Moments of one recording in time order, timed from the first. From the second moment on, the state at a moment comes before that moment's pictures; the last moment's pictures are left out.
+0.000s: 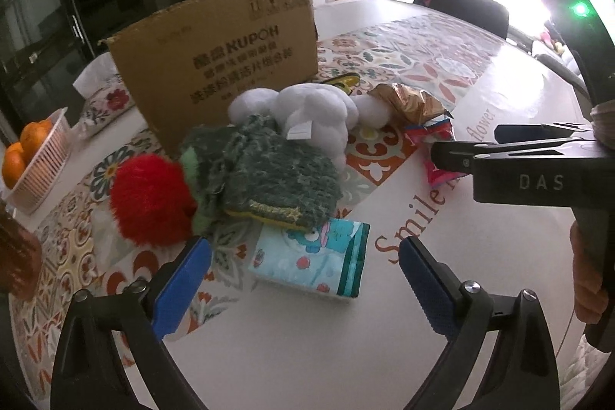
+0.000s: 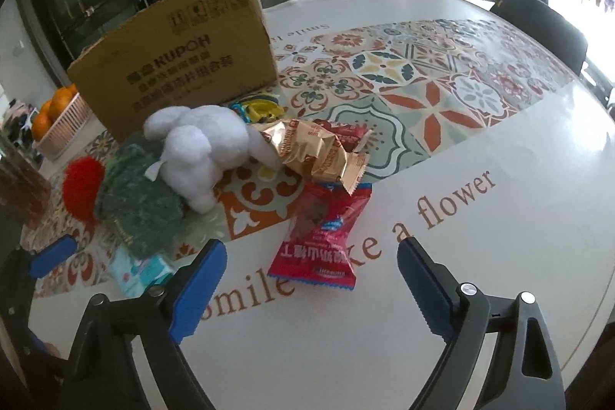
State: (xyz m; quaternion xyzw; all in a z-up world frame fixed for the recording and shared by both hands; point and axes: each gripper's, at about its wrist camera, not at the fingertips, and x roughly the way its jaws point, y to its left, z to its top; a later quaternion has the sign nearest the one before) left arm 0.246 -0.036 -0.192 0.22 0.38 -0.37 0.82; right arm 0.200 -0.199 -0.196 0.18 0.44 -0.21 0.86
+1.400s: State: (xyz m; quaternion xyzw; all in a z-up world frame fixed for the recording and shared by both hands) left arm 0.228 -0.035 -0.214 0.12 0.47 -0.29 0.83; right arm 0.189 -0.210 -0.223 0.18 0.48 -0.15 0.84
